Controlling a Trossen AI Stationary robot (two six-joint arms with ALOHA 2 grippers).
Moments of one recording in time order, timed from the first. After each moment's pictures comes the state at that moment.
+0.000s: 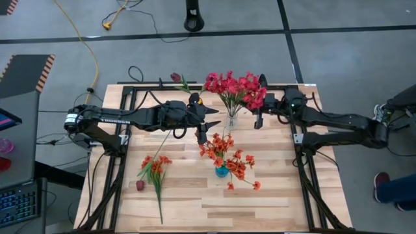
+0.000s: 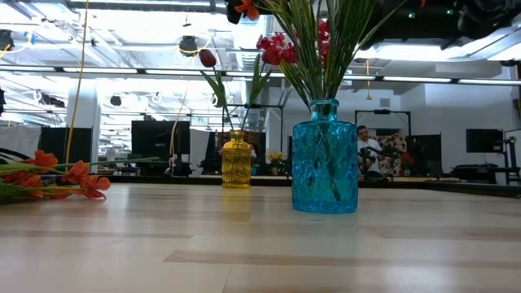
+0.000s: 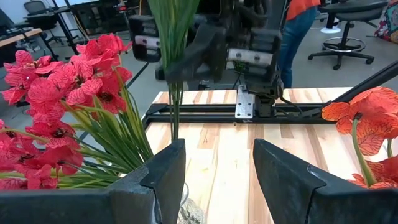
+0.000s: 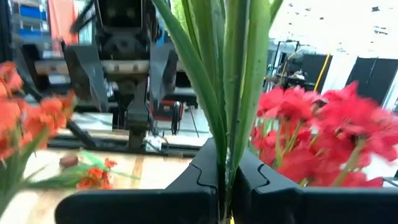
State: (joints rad) left arm 0.03 1.47 1.23 0.01 -0.22 0.09; right arm -0.41 0.96 0.58 0.51 -0.26 -0.14
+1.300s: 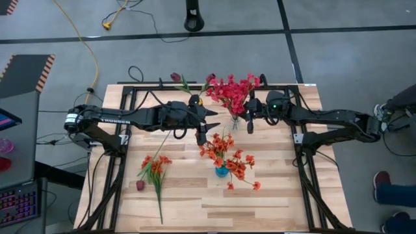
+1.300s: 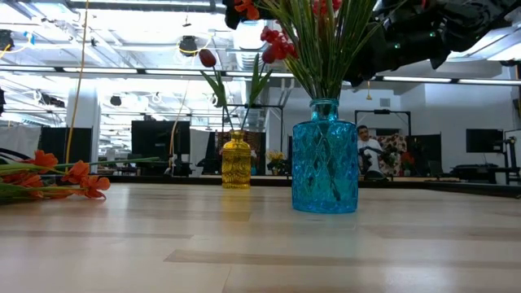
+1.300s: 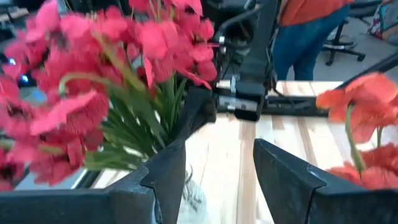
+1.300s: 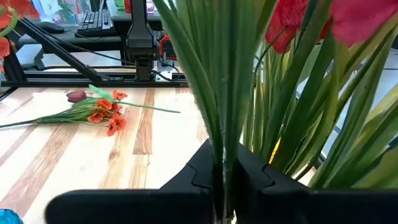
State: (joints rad) left arm 0.03 1.47 1.23 -0.04 -0.19 0.04; right arm -0.41 1.13 0.58 0.37 -0.26 -0.13
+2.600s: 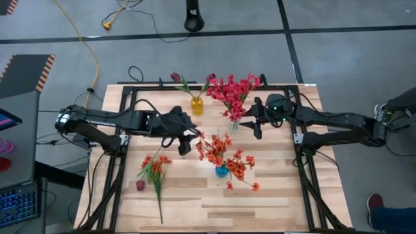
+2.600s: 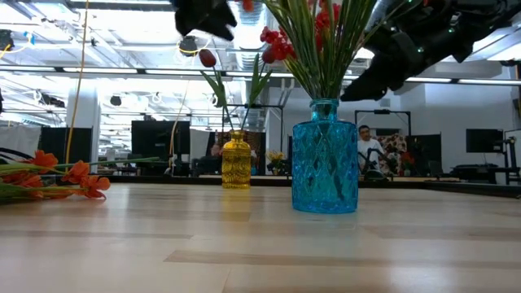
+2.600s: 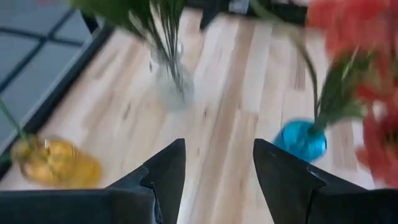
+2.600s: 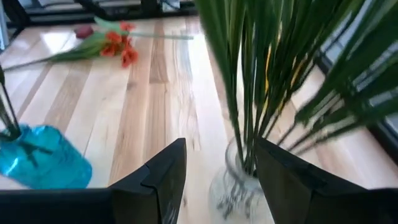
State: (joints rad) left arm -0.07 1.35 1.23 -0.56 -0.27 -0.23; right arm -0.41 1.01 0.58 -0.03 -0.26 -0.13
